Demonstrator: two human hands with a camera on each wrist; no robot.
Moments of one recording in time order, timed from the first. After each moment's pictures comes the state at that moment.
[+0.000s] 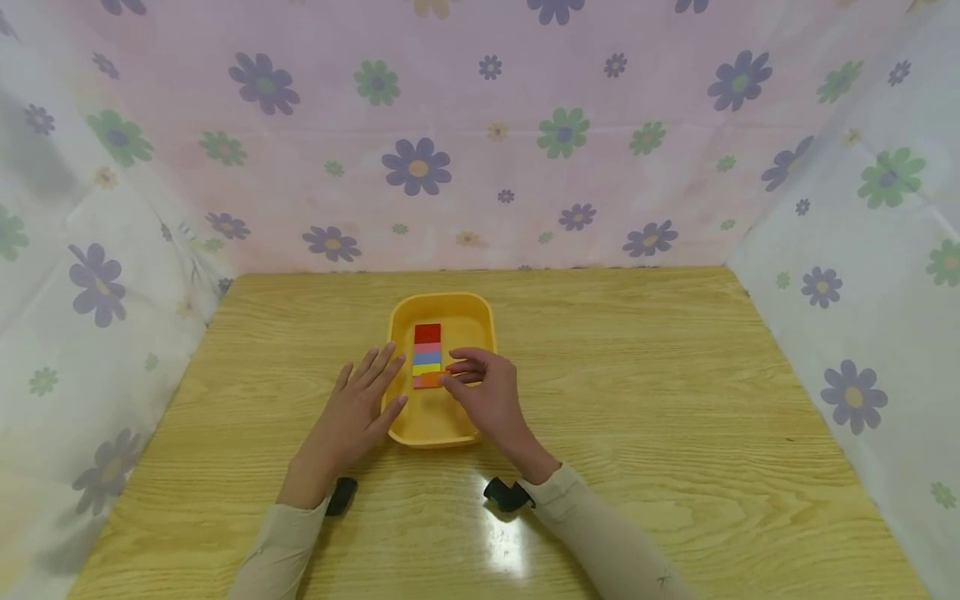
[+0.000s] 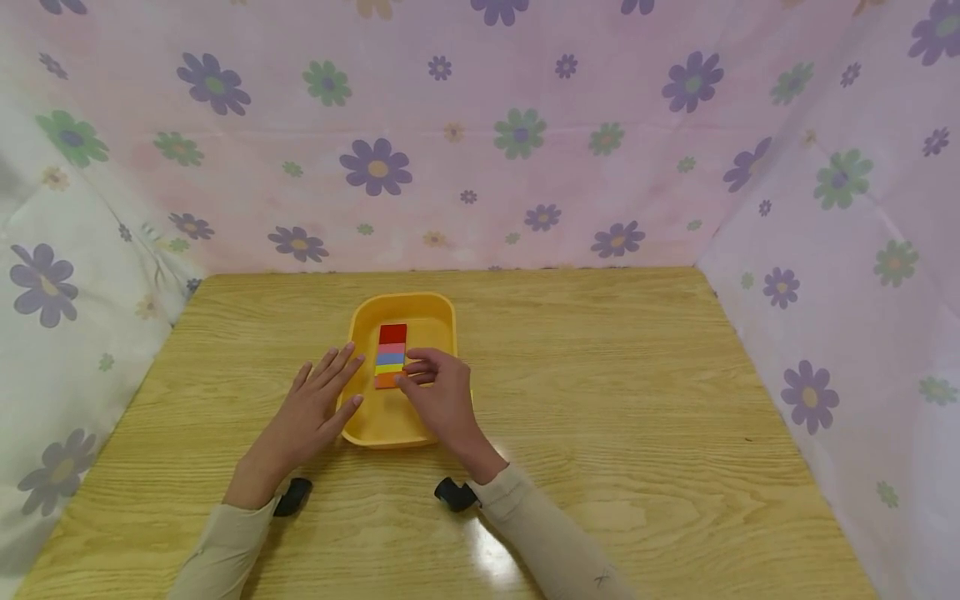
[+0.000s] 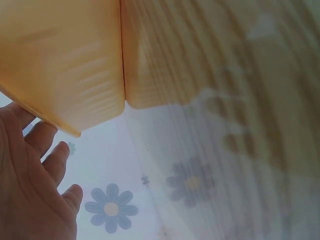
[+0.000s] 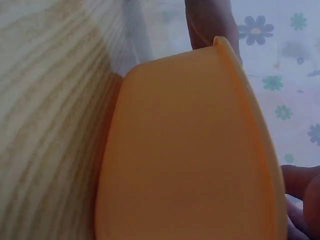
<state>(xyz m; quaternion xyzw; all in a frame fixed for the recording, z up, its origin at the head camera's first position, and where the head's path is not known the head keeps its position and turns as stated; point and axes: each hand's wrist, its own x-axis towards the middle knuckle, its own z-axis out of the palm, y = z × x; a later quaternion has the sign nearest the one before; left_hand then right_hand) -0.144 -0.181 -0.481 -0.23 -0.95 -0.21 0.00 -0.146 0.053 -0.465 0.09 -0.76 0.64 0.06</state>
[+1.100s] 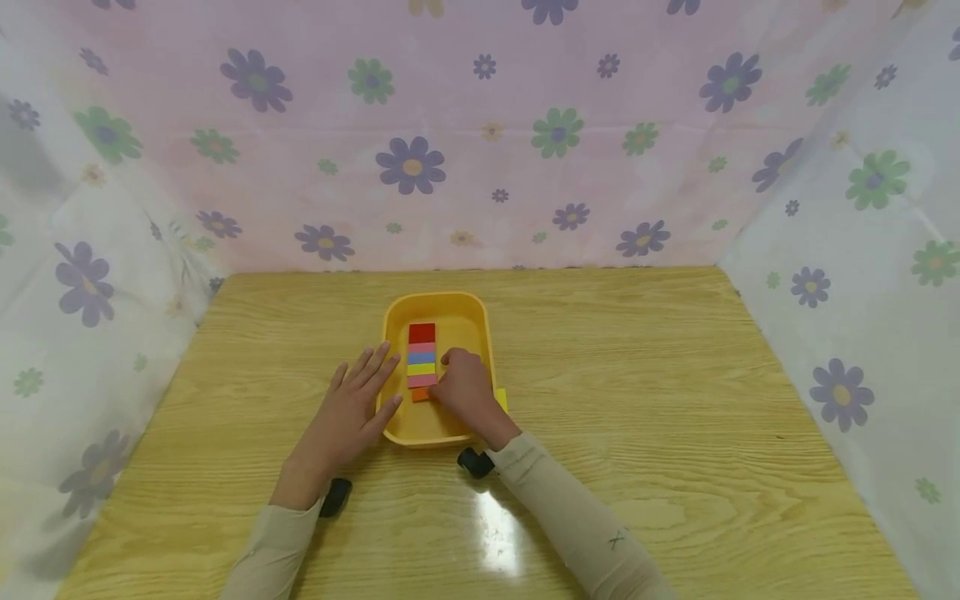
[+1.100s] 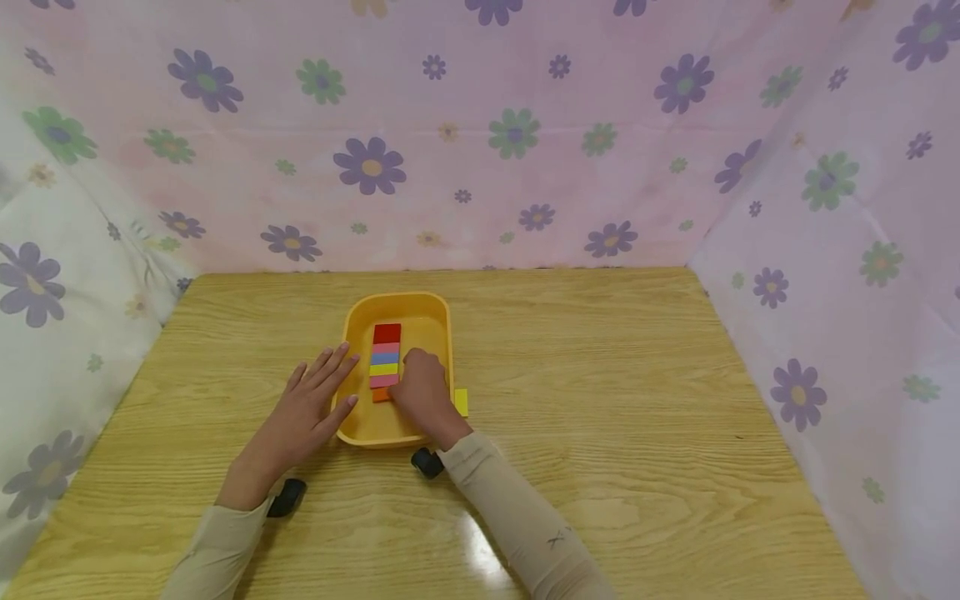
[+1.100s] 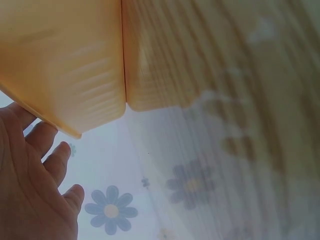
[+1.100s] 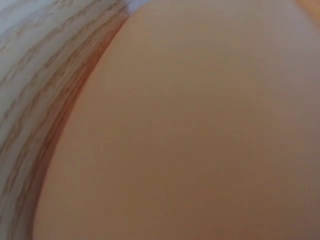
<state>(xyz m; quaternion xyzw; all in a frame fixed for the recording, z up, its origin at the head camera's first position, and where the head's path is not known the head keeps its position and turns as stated) -0.143 -0.180 -0.480 -0.23 -0.95 -0.23 0.00 -0.178 0.027 -0.468 0.01 -0.92 0.39 -0.10</state>
